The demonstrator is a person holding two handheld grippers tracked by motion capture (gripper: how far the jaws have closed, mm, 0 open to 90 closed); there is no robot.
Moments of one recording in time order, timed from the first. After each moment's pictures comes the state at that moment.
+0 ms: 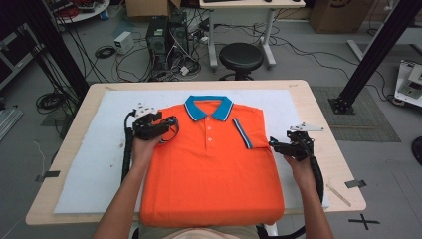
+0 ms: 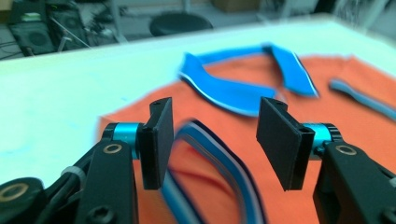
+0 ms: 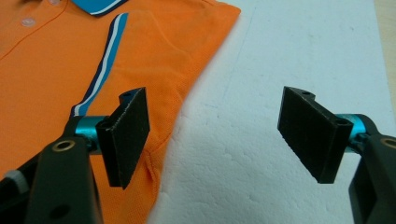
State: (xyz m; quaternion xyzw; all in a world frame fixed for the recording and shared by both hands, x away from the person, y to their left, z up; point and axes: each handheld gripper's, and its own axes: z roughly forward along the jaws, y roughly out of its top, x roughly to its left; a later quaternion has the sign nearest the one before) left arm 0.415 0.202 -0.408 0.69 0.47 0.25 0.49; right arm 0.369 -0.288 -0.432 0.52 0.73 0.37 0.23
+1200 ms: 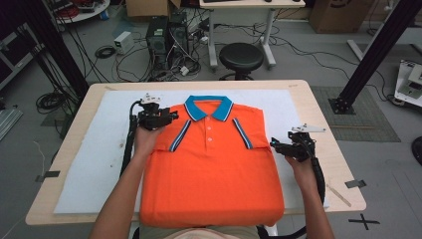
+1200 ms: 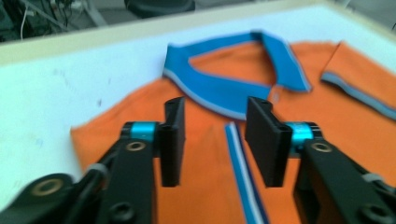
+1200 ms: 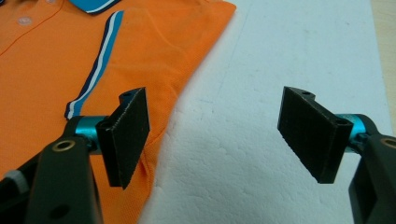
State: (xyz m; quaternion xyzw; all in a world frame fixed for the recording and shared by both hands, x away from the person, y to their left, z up) left arm 0.444 0.187 -0.409 0.75 0.46 0.19 0.44; right arm 0.367 -0.292 -0.434 0.52 0.73 0.37 0.23
